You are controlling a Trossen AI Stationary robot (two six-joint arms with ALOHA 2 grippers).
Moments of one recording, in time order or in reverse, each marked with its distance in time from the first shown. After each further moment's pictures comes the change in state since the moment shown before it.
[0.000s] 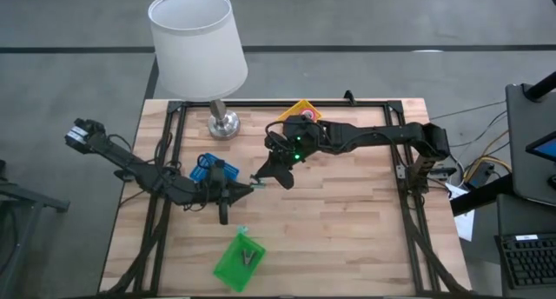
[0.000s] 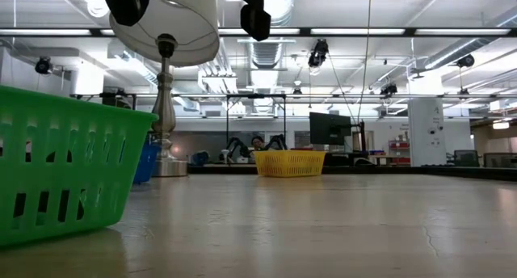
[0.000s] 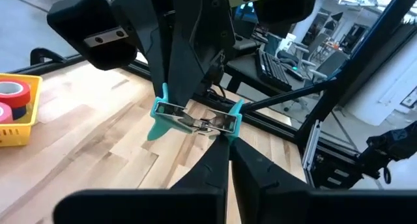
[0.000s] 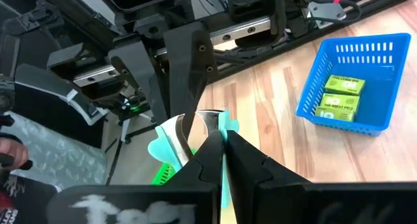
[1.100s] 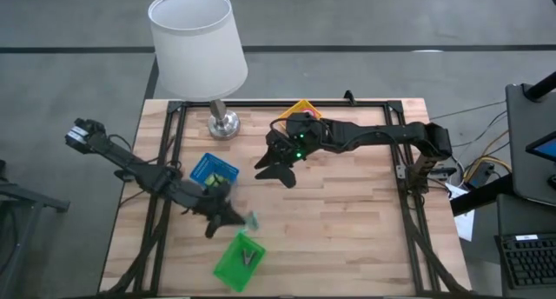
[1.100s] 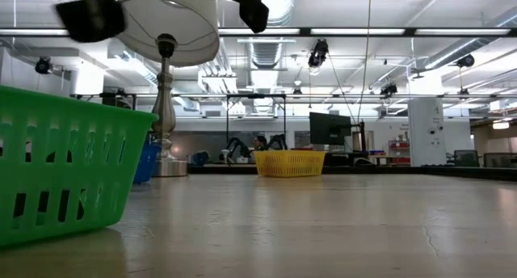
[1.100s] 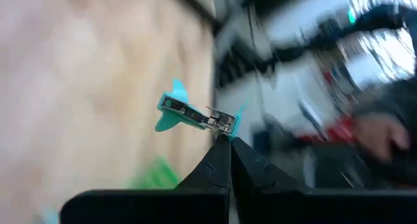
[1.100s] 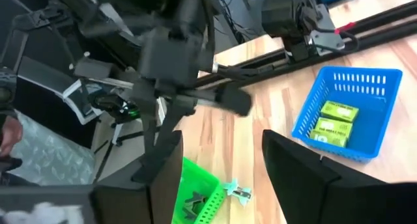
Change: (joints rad) left arm -0.005 0.000 -0.001 -0.184 0.530 -0.427; right arm -0.001 -0.020 -0.001 0.030 0.002 -0.082
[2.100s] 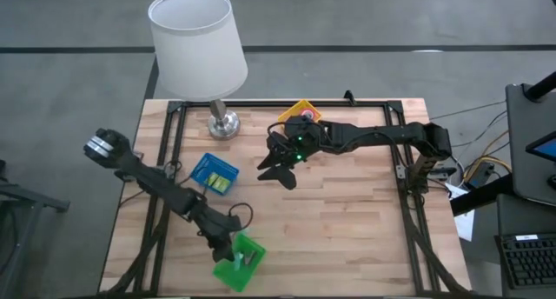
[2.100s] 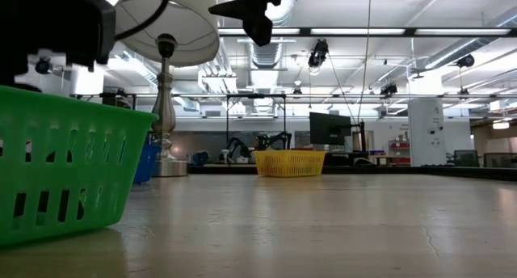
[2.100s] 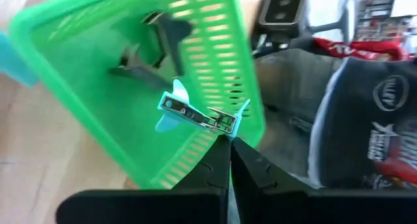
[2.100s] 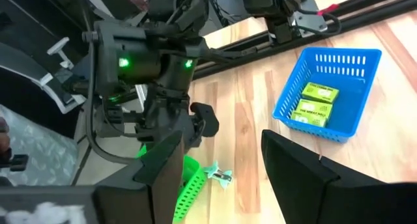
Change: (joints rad) left arm -0.069 0.374 -0.053 0.114 0.414 -0.350; right arm -0.004 0.002 -0.041 -0.029 0.029 -0.049
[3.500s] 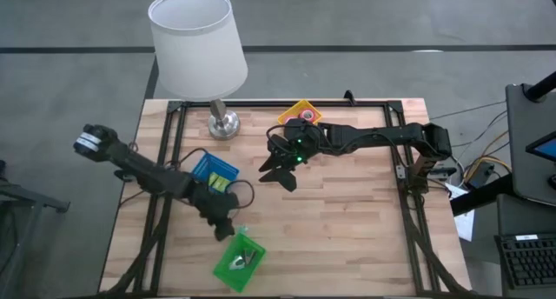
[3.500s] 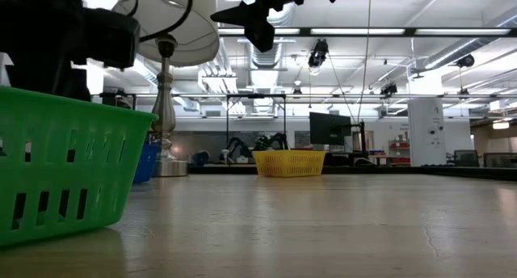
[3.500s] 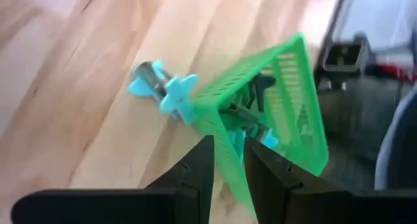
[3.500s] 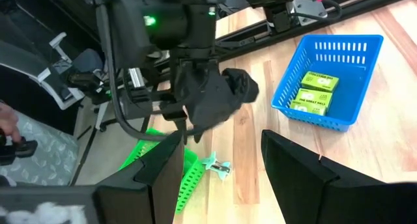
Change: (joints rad) left arm 0.170 -0.157 0.018 -0.387 -0.080 0.217; right arm 0.002 0.000 -0.030 0.005 -0.001 0.004
